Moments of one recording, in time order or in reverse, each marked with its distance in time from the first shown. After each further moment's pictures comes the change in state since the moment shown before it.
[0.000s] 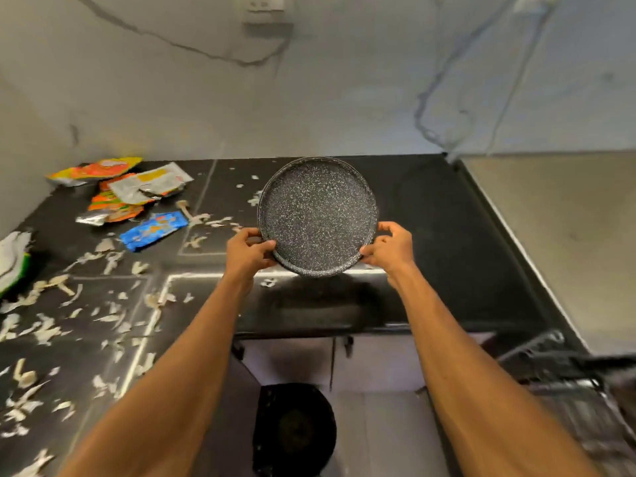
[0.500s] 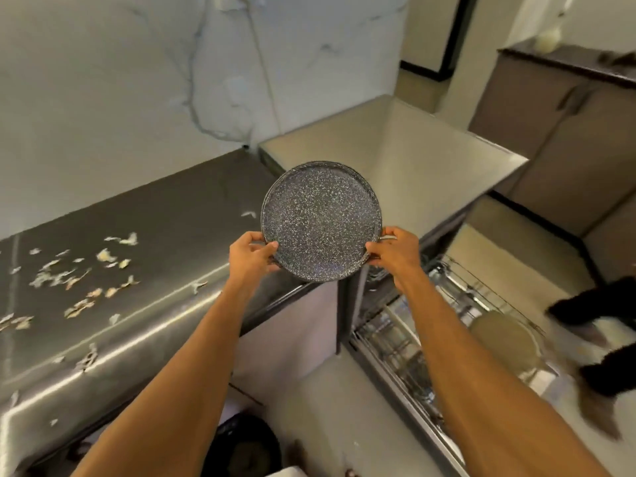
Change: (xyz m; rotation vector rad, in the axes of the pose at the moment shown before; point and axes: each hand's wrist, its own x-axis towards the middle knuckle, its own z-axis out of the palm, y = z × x) left_hand -0.145 -0.014 0.277 0.177 -0.574 0.063; right_hand -0.099 0.071 -0.313 0.166 0.575 0.067
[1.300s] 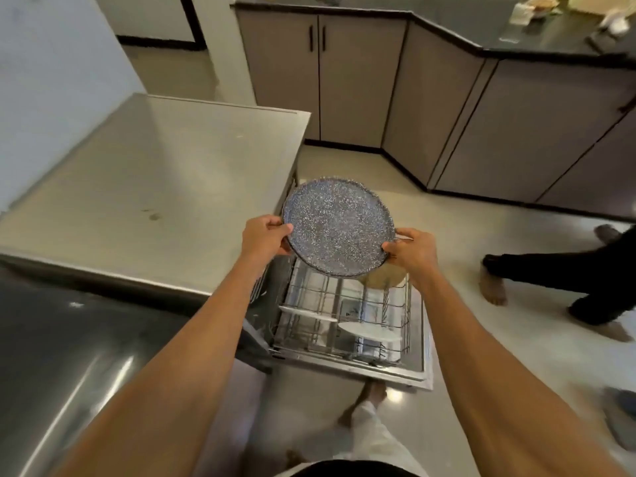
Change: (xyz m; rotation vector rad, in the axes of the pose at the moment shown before) left_hand 0.022 0.004 0.340 0.423 -0.810 0.083; right_hand -0.004 0.089 -0.260 0.157 0.757 0.256
